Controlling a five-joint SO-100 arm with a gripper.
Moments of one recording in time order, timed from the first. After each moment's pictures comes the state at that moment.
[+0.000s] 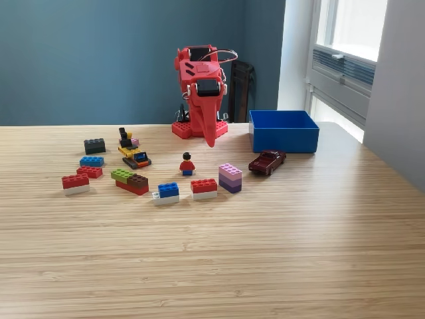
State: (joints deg) arm -4.3 194.1 178.9 48.7 1.9
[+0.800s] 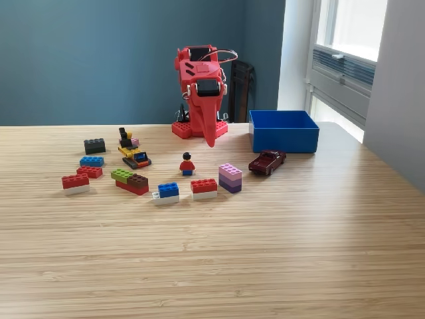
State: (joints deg) arm -4.3 194.1 178.9 48.7 1.9
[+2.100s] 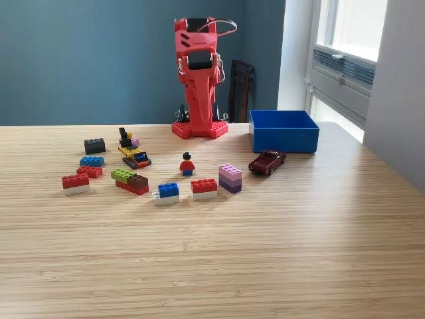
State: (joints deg) arm 1.0 162.1 145.9 54.8 10.5
